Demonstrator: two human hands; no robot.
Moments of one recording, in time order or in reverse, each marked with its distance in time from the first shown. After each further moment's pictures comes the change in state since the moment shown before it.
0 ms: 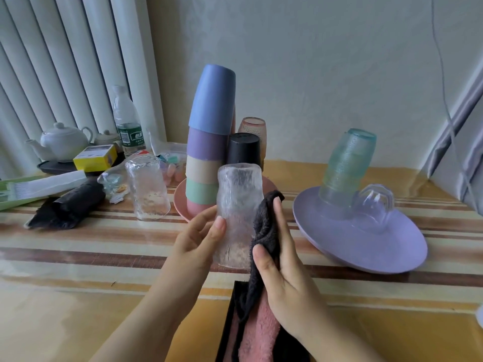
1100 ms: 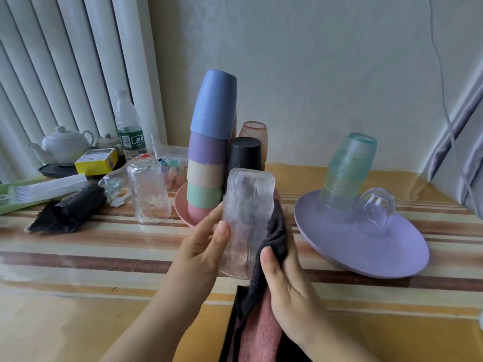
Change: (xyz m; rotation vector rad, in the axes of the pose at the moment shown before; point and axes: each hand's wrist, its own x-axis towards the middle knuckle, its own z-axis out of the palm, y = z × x) left_hand -0.003 0.007 0.010 0.136 -0.035 0.146; right_hand 0.001 0.005 0.004 0.082 0.031 0.016
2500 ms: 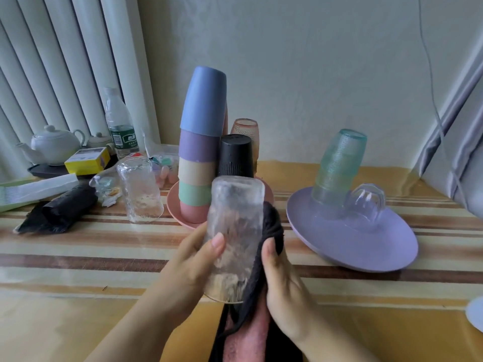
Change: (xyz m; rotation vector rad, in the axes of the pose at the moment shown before) left_hand -0.007 -0.007 -0.009 -0.043 -0.170 -0.124; right_hand -0.001 -0.011 -0.007 0.030 -0.089 0.081
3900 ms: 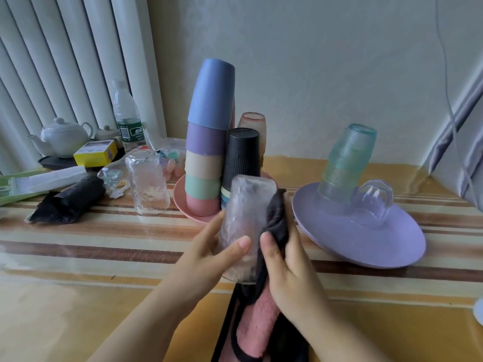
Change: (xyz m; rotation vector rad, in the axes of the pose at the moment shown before) left_hand 0.004 -0.008 0.003 0.081 -0.024 -0.012; right_hand 0.004 0.007 -0.002 -0.135 0.191 -0.061
